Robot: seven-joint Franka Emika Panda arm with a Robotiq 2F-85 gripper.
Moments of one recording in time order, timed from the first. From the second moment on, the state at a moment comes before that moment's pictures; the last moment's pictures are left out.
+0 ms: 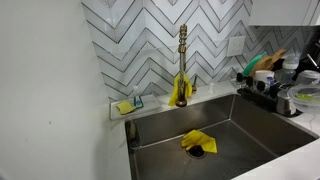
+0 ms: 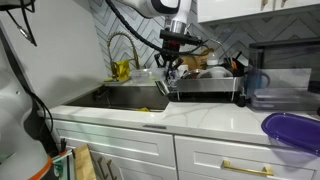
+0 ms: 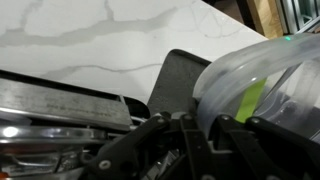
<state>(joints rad) -0.07 0.07 -0.01 -1.79 0.11 1.63 -1.11</state>
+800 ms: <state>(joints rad) -0.03 0.05 0.01 -1.78 0.19 1.67 -1.15</state>
